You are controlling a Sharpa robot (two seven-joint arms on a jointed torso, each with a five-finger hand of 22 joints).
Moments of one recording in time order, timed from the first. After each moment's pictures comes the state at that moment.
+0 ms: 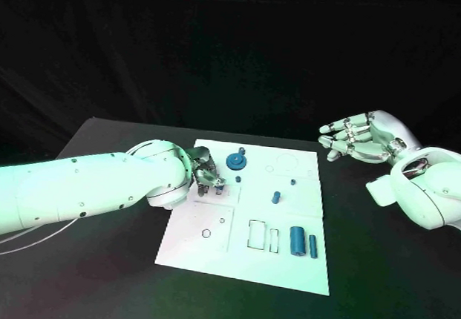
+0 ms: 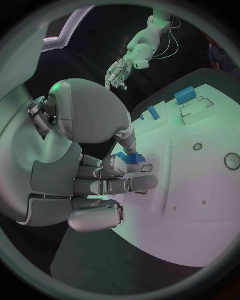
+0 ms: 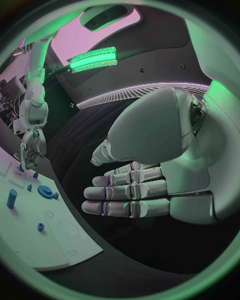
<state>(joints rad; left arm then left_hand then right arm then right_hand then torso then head) 1.19 -0.77 -0.03 1.54 -1.11 -0.19 -0.63 1.15 -0.18 0.66 0.19 0.33 0.90 0.07 0.65 0.60 1.35 -0.01 1.12 1.06 1.43 -0.06 0.36 0.66 0.08 1.46 0.02 1.41 1.24 1.35 -0.95 -0.11 1.58 -0.70 -0.43 0.13 1.44 -0.11 0.10 0.25 0.38 1.03 0.17 0.10 0.09 1.27 0.09 0.08 0.21 1.37 0.03 0.08 0.44 0.18 1.27 0.13 0.13 0.24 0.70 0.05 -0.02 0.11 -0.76</state>
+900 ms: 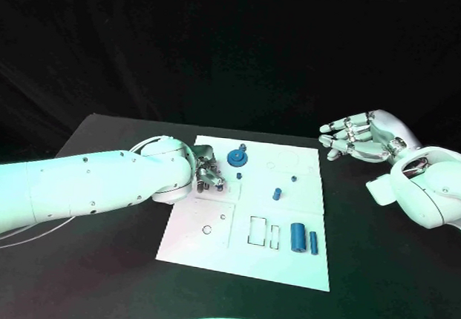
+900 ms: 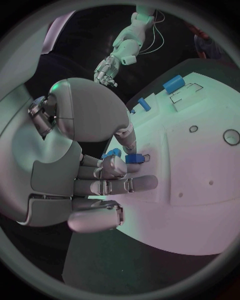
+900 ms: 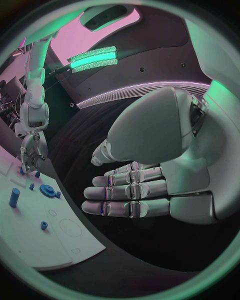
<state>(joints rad) 1.19 -0.73 -0.03 1.50 -1.23 -0.12 -0.64 1.13 -0.20 0.70 0.16 0.34 0.91 0.07 0.66 0.61 1.35 -0.01 1.12 1.05 1.43 -0.06 0.36 0.66 0.07 1.46 0.02 1.41 1.25 1.34 -0.95 -0.11 1.58 -0.70 -0.43 0.13 1.44 -0.10 0.10 0.26 0.38 1.03 0.17 0.10 0.09 1.27 0.09 0.08 0.21 1.37 0.03 0.08 0.44 0.18 1.27 0.13 0.13 0.24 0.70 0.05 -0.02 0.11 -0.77</state>
